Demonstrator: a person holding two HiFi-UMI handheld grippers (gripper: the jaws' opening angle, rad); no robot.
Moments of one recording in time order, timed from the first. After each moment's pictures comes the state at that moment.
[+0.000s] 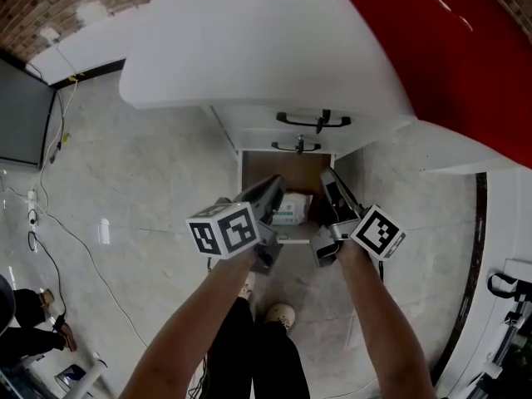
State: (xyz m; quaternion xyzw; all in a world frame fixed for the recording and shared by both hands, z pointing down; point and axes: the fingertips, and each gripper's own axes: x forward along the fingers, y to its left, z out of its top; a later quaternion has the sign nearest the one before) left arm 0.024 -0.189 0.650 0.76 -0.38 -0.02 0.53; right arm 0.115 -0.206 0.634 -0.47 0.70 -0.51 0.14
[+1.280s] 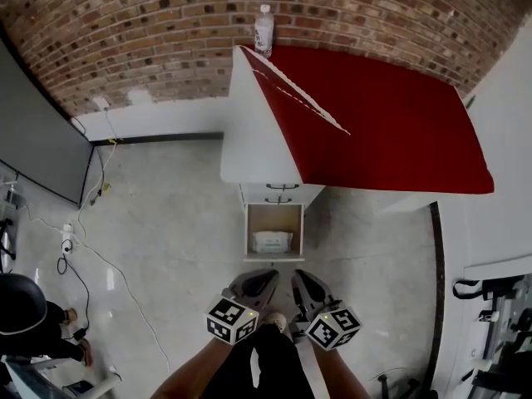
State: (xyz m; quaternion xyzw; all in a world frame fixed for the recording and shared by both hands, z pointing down) left arm 0.018 0.021 0.306 0.90 -0.32 0.10 0.29; right arm 0.062 0.019 0.302 -0.48 0.80 -0.35 0.04
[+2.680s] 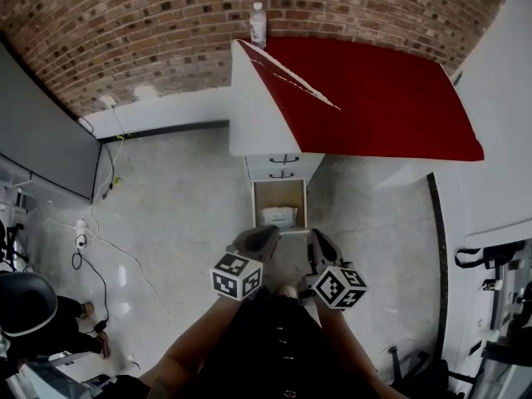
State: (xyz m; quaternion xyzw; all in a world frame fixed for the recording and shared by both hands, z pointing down) left arm 0.000 0.024 0.247 0.89 -0.34 0.11 0.27; right arm 0.089 0.038 0.253 -0.58 0.73 -0.36 0.05
